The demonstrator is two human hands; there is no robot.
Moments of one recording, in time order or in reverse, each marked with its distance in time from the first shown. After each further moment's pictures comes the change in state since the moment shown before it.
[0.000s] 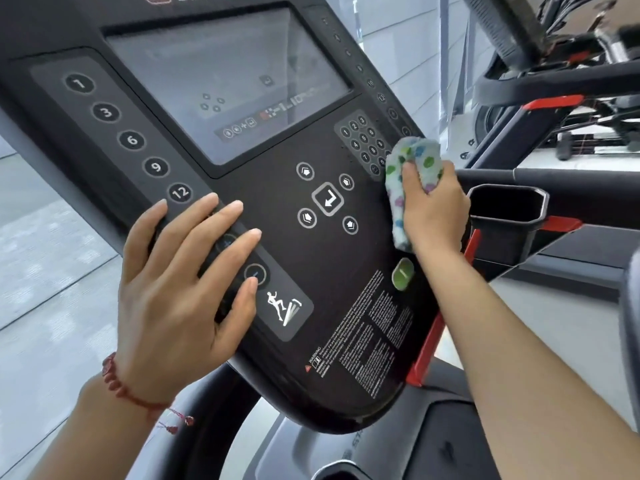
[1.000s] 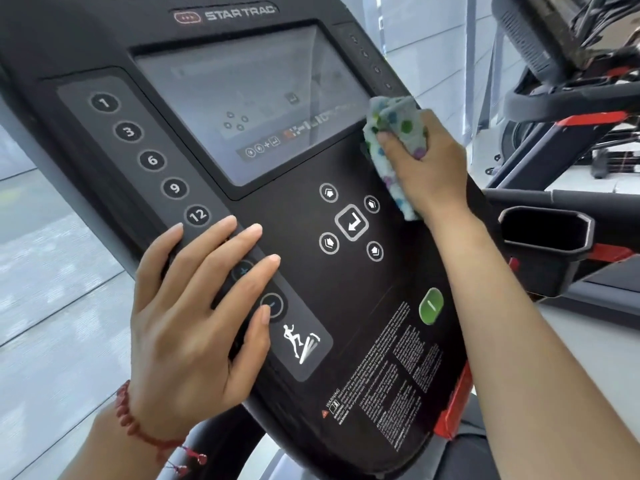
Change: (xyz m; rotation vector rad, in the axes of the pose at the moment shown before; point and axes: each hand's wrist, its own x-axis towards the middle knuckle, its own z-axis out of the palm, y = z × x) left_hand -0.002 0.004 0.004 0.000 0.010 -0.060; right_hand 0.039 -0.043 0.028 0.144 -0.218 -0.347
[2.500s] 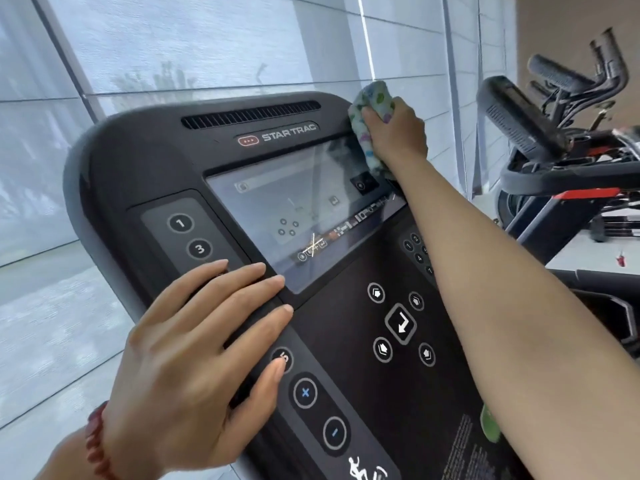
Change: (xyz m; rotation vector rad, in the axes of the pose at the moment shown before) left_hand 0.043 -0.068 -0.012 -0.015 -0.101 0.171; right_hand 0.160 -0.067 0.067 -0.095 0.040 0.078
